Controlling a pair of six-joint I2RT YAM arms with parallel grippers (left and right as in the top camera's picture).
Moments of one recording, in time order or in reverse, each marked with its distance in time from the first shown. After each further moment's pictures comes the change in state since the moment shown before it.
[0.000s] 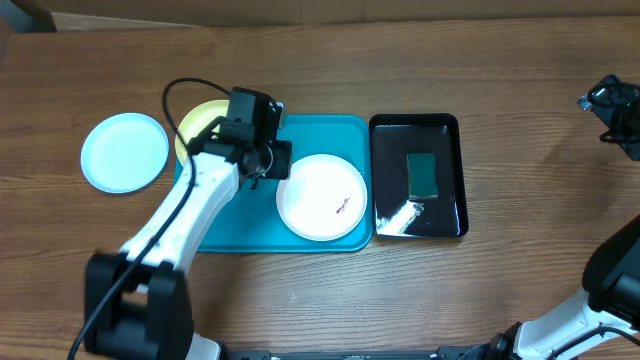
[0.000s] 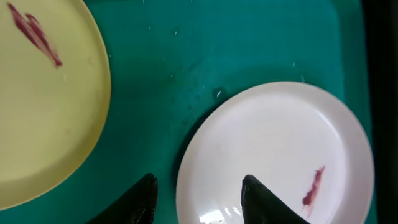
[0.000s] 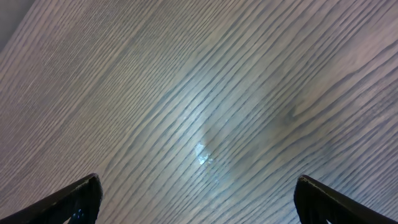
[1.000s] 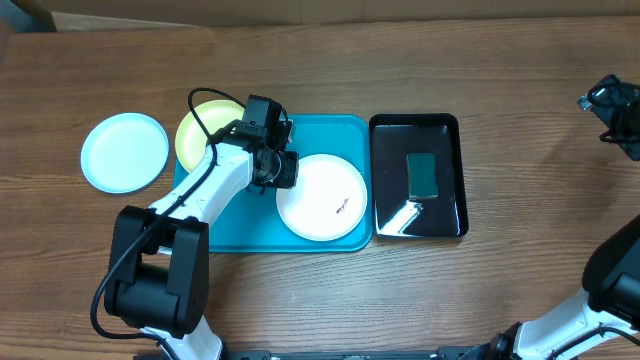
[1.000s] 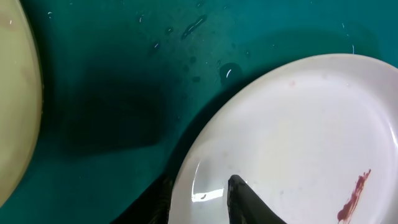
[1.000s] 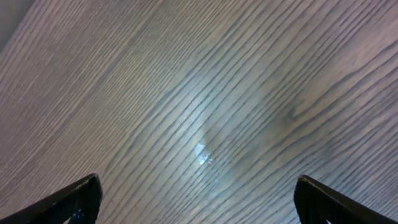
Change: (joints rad) left arm -0.008 0.154 0.000 0.026 0.034 0.019; right arm 0.000 0.000 0.000 -0.001 0.000 0.000
